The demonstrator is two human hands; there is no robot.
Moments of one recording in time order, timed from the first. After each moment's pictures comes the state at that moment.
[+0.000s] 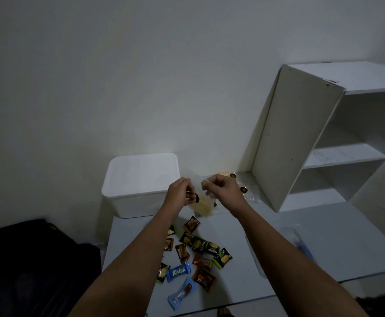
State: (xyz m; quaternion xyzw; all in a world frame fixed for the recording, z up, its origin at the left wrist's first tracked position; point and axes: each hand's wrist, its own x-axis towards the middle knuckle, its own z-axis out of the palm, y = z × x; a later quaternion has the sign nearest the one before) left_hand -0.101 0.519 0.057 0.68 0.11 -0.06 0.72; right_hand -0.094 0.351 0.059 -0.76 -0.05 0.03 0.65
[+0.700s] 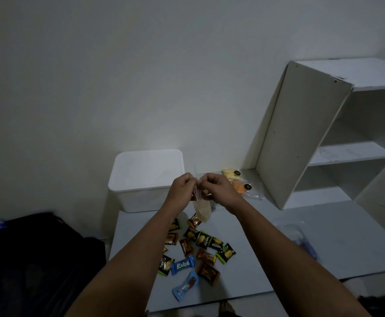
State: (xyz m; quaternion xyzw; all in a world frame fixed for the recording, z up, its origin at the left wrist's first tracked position) left_hand -0.116 0.528 0.061 0.76 0.03 -0.02 0.64; right_hand -0.107 0.378 0.071 -0.74 -0.08 0.13 0.65
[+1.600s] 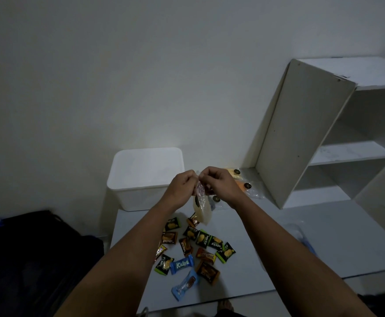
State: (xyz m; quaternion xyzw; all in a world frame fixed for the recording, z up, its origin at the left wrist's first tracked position) left_hand -0.107 0.538 0.063 0.81 -0.04 -0.02 0.58; right_hand -0.099 0.379 0.079 -0.75 -0.10 0.09 0.64
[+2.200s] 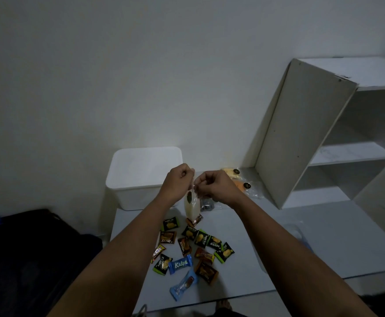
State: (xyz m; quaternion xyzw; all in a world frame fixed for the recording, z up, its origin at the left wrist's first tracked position) left_hand -0.095 0.544 0.069 0.83 0.00 0.02 0.55; right_hand -0.098 0.374 0.079 -0.78 -0.12 0.14 0.60
